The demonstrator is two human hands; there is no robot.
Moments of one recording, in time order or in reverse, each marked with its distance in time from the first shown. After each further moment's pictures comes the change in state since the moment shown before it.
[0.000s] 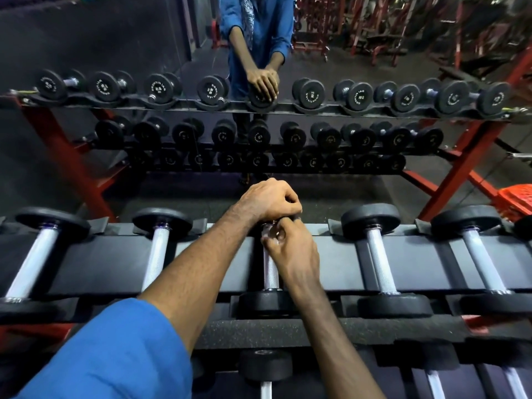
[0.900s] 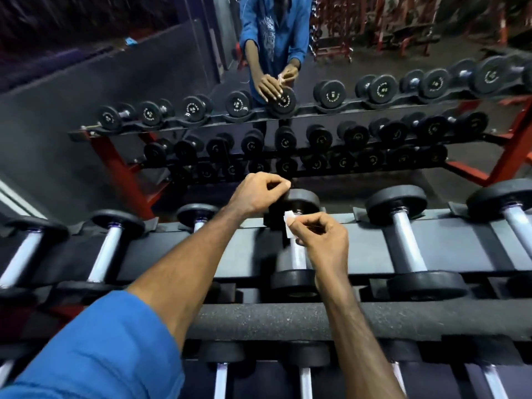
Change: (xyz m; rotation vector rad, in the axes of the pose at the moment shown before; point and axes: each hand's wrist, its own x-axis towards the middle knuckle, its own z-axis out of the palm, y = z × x) left_hand -0.053 -0.057 -0.023 -0.161 0.255 -0.063; right_hand -0.046 -0.014 -0.020 0.991 0.068 0.171
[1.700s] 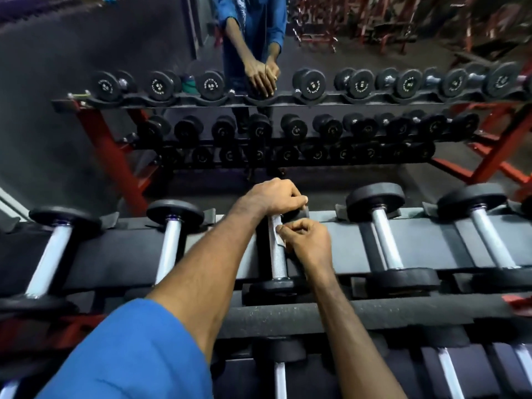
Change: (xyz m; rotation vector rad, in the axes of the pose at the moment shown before) left_hand -0.011 -0.144 -0.083 0.186 -0.358 0.067; right_hand -0.028 0.058 0.219 -0.388 0.005 0.173
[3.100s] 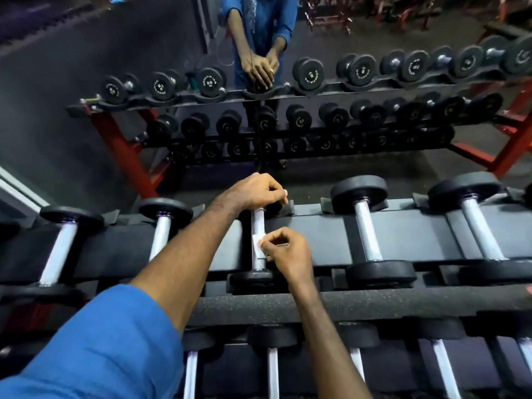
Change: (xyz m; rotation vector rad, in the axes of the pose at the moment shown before) left_hand -0.008 0.008 -0.005 -0.060 -0.025 -0.048; right_hand -0.023 0.026 -0.018 0.036 -0.161 -0.056
